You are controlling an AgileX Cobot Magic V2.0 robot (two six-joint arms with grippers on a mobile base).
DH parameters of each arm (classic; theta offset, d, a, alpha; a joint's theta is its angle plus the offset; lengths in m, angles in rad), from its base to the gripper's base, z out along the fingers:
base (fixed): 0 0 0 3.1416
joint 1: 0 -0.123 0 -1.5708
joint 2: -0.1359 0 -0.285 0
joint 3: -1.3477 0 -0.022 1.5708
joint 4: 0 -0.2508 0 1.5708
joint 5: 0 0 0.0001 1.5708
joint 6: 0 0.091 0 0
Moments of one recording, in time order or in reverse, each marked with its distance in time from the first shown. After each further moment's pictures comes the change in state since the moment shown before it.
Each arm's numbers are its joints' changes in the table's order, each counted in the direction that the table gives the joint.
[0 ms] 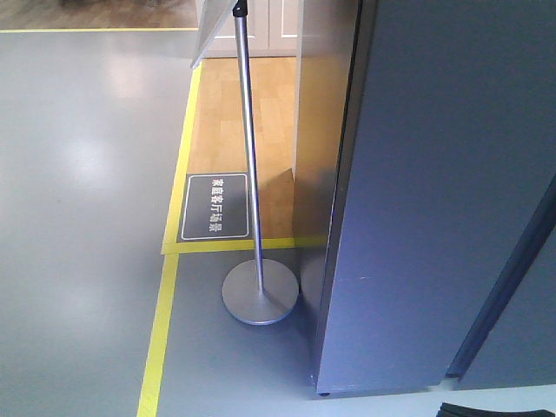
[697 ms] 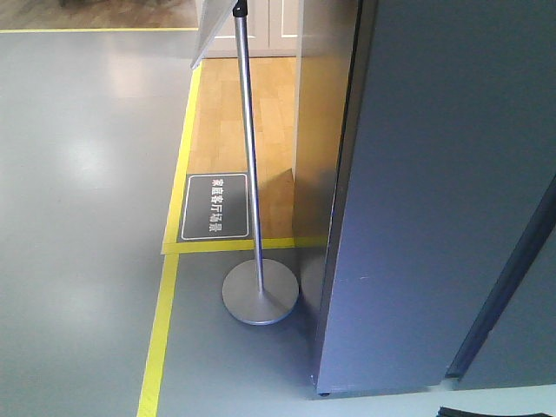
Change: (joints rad) left arm 0.000 0.000 0.000 0.000 0.001 0.000; right arm 0.000 0.000 0.000 0.000 0.014 0.000
